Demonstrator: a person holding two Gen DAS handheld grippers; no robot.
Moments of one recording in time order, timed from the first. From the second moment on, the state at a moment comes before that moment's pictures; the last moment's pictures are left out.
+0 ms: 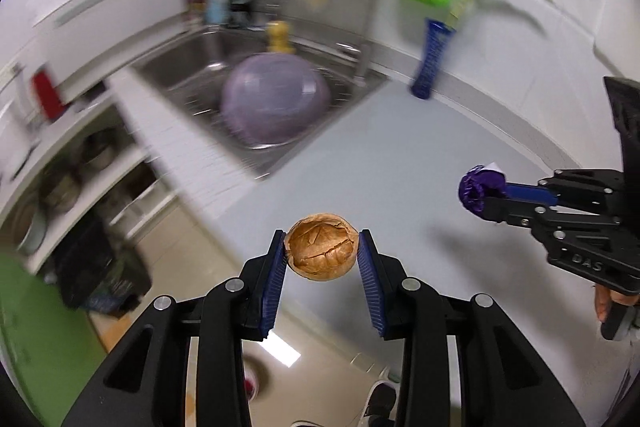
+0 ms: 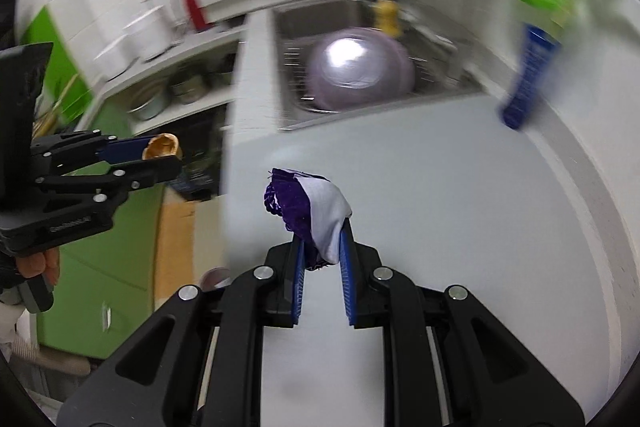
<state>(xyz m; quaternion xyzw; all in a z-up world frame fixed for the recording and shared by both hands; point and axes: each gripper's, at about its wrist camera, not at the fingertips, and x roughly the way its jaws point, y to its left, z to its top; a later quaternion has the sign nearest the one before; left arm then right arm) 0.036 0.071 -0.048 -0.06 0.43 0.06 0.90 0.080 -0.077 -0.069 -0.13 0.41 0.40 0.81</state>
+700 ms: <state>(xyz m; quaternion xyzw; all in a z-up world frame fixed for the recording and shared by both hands) -0.223 0.243 -0.090 -0.21 0.40 0.27 0.85 -0.111 0.175 -0.091 -0.24 0.38 0.58 0.69</state>
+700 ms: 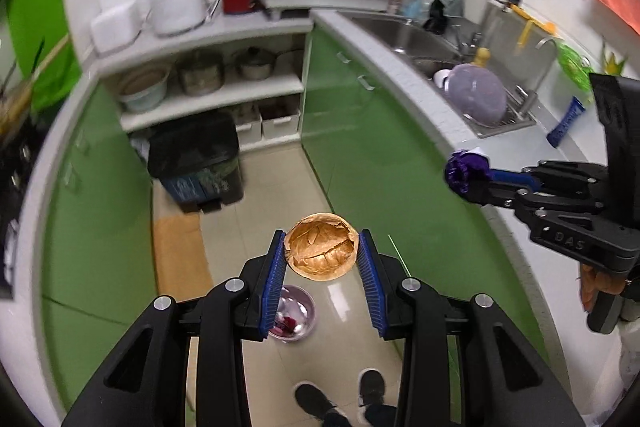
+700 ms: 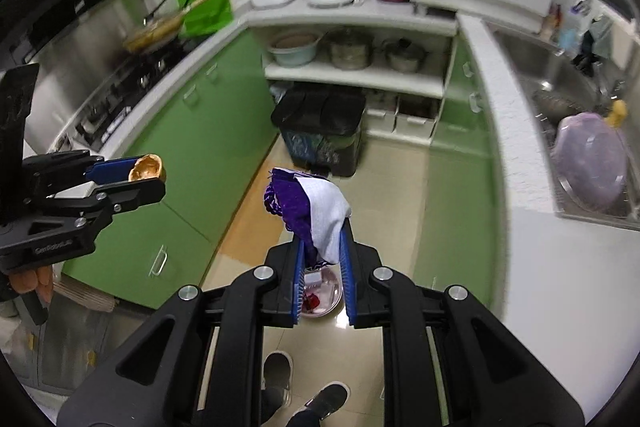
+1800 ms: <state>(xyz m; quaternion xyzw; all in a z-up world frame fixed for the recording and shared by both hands) -0.228 0.331 -0.512 -0.32 0.41 0.30 0.80 -0.096 0.246 -0.511 -0.28 0.43 0.57 0.64</state>
